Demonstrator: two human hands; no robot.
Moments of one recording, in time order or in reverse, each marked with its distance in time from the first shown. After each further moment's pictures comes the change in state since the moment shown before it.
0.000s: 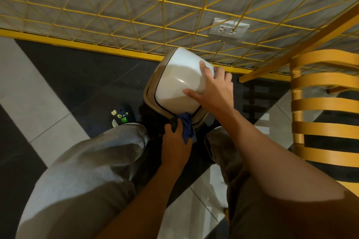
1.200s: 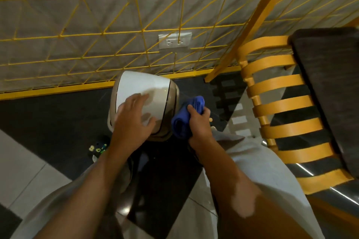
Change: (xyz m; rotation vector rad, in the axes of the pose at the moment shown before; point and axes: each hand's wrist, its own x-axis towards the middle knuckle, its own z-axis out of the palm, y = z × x) left_hand 0.043 0.076 -0.117 0.113 -0.001 0.392; right_hand -0.058 0.022 -0.011 1.570 0.078 0.977
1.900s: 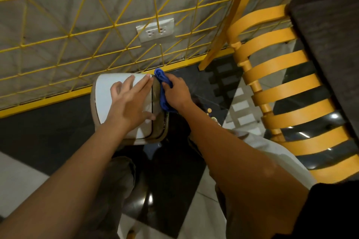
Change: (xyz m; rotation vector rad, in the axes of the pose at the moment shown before) left_hand 0.076 0.003 0.026 0.606 -0.235 0.303; right_hand 0.083 -0.024 0.037 -0.761 -0.149 -0.414
